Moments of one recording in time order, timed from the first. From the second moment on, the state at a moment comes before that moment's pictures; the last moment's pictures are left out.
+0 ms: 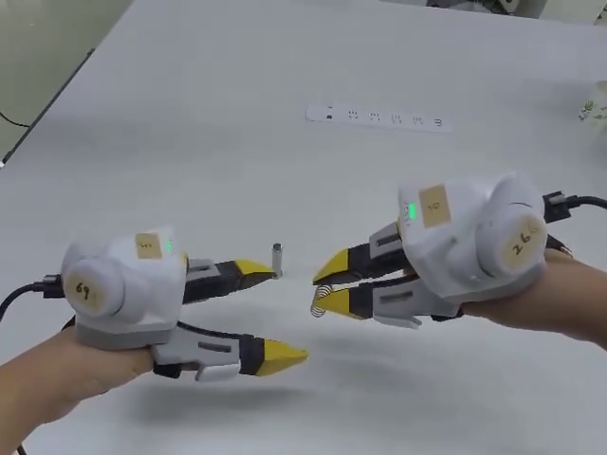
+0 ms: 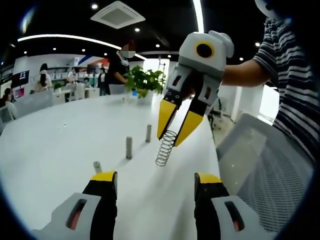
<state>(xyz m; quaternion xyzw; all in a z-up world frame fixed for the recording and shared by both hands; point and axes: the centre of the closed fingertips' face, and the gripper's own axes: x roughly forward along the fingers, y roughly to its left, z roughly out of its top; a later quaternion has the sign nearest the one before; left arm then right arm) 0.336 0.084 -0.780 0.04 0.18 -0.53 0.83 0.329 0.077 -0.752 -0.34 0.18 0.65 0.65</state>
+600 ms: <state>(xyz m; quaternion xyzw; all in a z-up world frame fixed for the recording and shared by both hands) 0.348 0.112 -0.777 0.02 0.17 -0.48 0.86 0.337 0.074 -0.755 -0.34 0.19 0.65 0.66</state>
